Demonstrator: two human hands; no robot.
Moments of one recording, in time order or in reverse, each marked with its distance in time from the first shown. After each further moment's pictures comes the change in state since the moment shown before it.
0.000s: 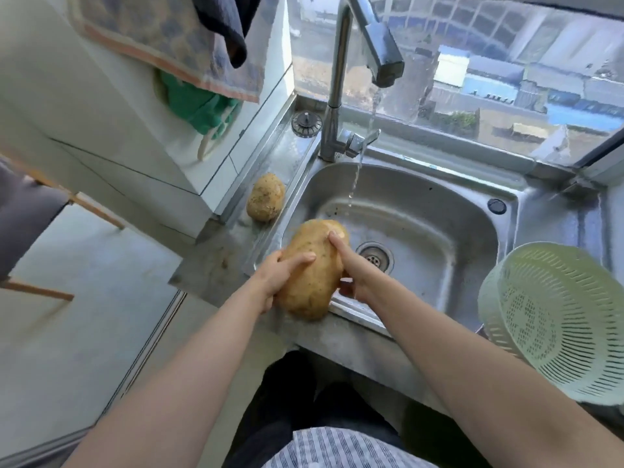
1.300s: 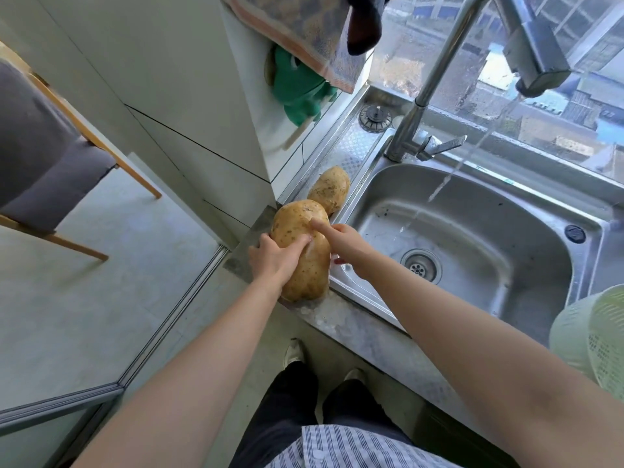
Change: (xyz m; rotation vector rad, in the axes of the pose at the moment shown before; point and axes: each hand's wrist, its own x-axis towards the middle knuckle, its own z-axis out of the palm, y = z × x) left_hand 0.004 -0.010 -0.093 0.098 0.450 -0.037; right_hand 0.029 -0.033 0.121 -0.571 -0.100 -0.292
